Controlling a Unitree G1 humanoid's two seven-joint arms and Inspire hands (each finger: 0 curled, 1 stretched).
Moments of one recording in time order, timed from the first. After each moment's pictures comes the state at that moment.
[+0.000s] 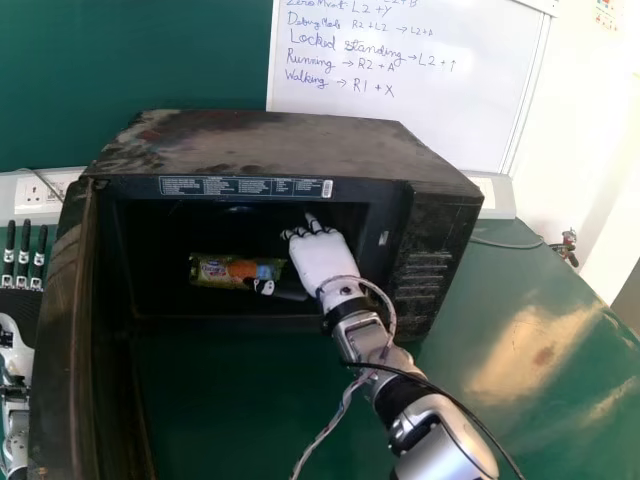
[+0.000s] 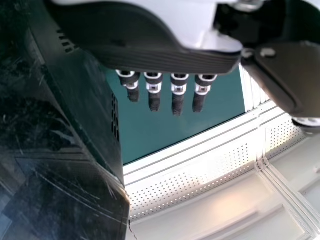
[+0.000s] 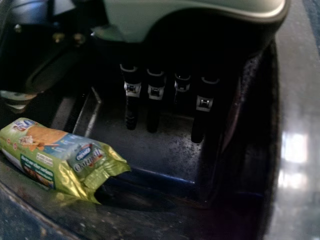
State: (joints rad) left arm -0.37 0.17 0.83 0.60 -1.05 0.08 -0.95; right arm -1.12 -0.15 0.69 1.27 -0.95 -0.07 -0.54
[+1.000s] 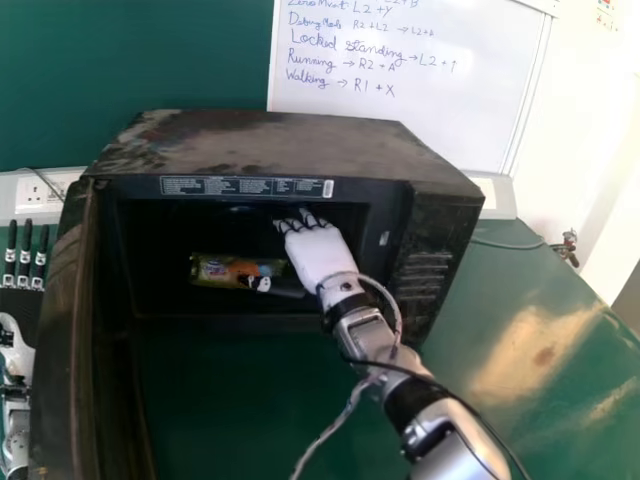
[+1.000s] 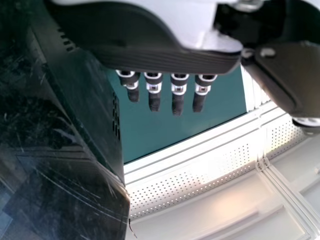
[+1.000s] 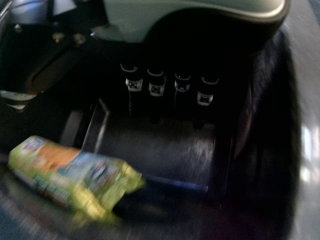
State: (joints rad) left arm -0.37 0.17 0.83 0.60 -1.05 0.09 -0.94; right arm -1.03 -0.24 0.68 1.03 -0.91 -0.08 -0.43
